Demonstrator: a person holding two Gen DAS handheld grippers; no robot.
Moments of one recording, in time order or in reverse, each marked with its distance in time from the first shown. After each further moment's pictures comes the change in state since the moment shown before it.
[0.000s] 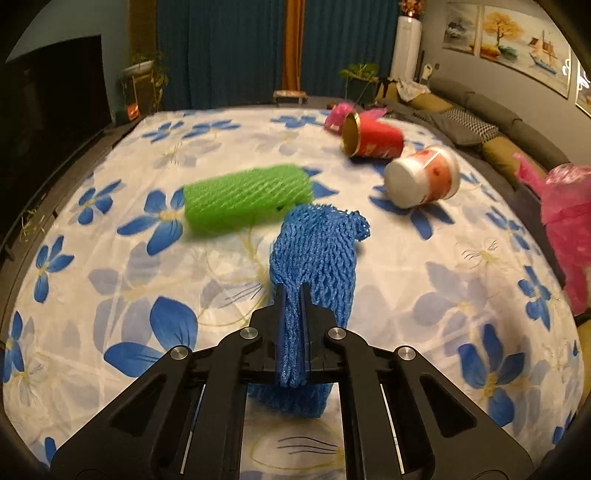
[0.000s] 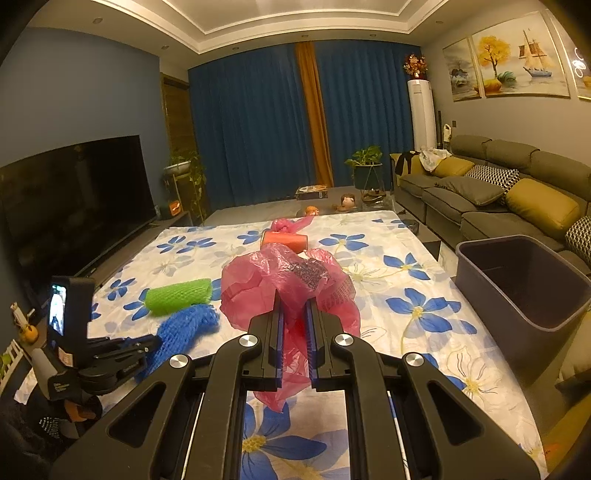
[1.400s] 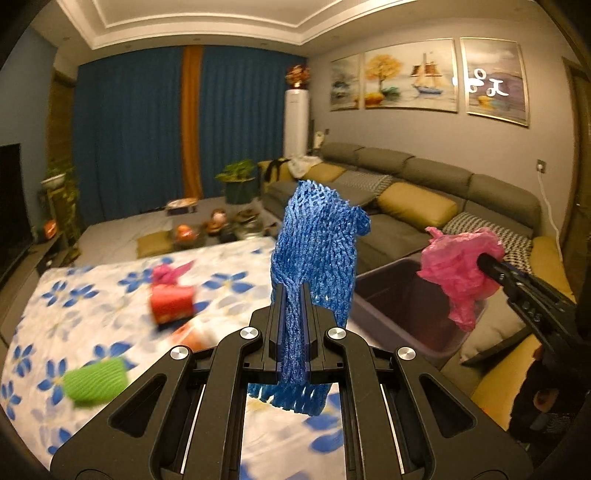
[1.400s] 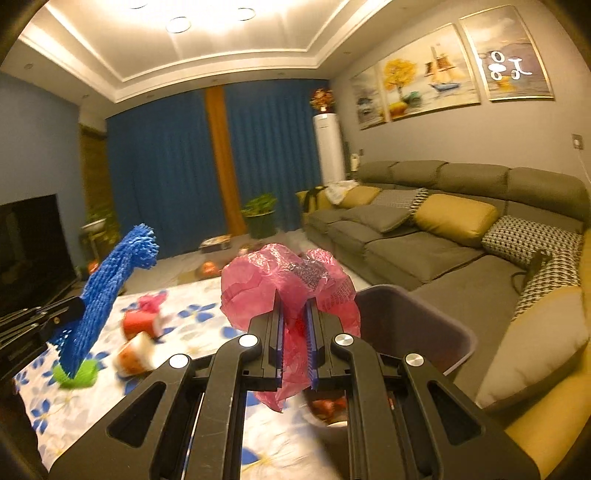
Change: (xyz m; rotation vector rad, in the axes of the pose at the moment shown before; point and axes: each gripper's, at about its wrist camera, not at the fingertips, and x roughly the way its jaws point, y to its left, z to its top) left arm -0.093 -0.235 0.090 0.235 -0.359 -0.316; right arm -0.060 -0.184 0.050 0.129 -0.178 -0.325
